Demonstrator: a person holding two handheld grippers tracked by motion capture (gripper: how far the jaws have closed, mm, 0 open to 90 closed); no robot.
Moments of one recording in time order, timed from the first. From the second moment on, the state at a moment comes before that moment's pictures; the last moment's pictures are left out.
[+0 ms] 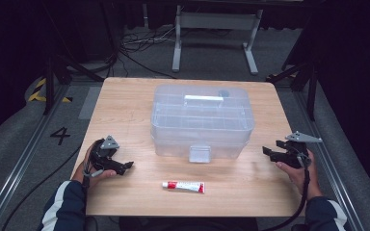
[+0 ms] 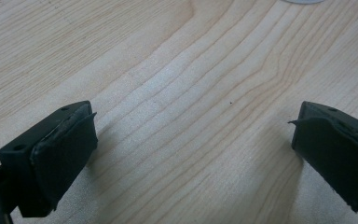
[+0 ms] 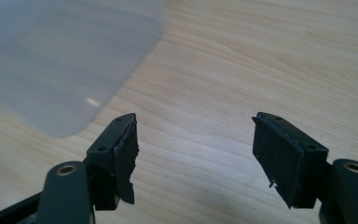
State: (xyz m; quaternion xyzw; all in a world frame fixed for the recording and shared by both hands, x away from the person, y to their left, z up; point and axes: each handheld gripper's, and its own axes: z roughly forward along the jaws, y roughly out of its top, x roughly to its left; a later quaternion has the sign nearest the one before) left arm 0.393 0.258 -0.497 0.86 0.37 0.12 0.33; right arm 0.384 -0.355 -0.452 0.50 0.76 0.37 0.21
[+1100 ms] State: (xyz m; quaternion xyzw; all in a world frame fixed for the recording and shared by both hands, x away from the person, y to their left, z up) left arm 0.394 0.258 -0.497 0.86 0.37 0.12 0.33; right arm 0.347 -0.304 -0.384 0.37 0.80 0.42 0.23
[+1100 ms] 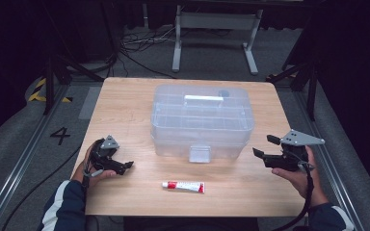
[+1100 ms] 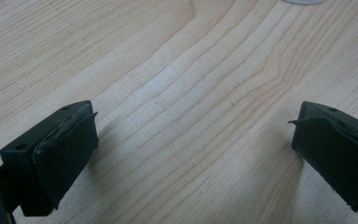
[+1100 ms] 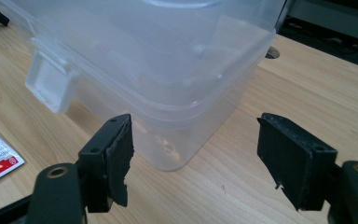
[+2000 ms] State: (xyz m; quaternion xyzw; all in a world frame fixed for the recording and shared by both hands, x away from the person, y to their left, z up) left arm 0.396 0.257 -0.497 0.86 0.37 0.12 0.33; right arm 0.363 -0.296 -0.332 0.32 0.82 0.40 0.25
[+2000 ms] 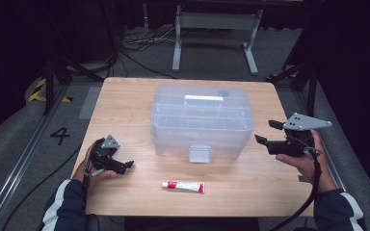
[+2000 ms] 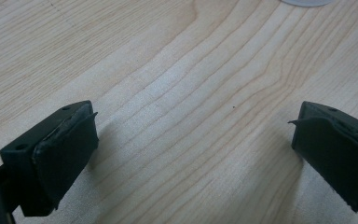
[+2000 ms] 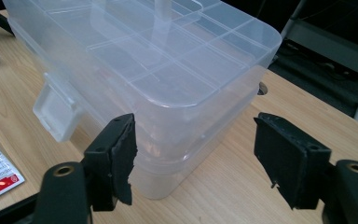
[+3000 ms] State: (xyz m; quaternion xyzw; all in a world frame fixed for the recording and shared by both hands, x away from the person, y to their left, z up) left arm 0.395 0.256 -0.497 0.86 0.37 0.12 0.33; right arm 0.397 -0.261 -0.307 0.30 0.83 0.39 0.25
